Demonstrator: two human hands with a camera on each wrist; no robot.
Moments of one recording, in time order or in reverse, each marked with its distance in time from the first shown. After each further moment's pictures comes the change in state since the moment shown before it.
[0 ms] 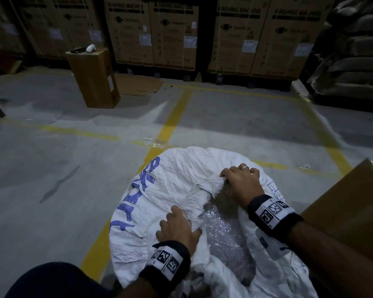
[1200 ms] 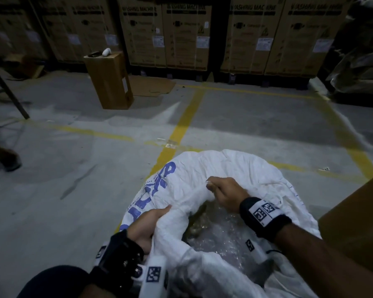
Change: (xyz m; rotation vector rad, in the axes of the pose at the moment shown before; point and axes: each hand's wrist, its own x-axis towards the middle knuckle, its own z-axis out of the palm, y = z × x) left_hand 0.024 -0.073 -0.087 -1.310 -0.659 -0.325; right_hand 0.012 -0.052 0.017 0.751 -0.124 -0.263
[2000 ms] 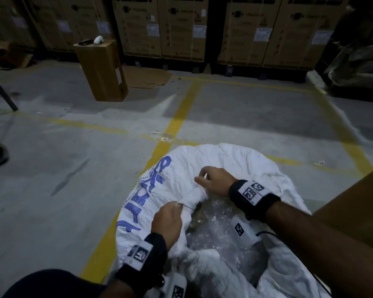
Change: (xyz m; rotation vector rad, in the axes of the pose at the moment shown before) left_hand 0.047 -0.033 0.032 0.931 0.434 0.603; right_hand 0.039 -0.002 -0.002 -0.161 -0.229 0.392
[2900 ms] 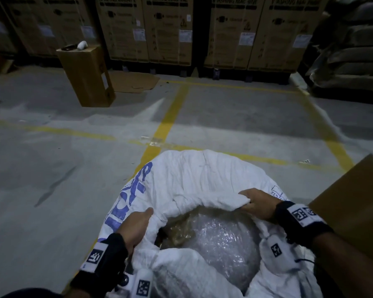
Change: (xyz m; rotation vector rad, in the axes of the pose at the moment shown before) left_hand 0.022 -0.014 -0.034 -0.227 -0.192 -0.454; right_hand -0.065 0.135 -0.024 0.096 -0.043 -0.027
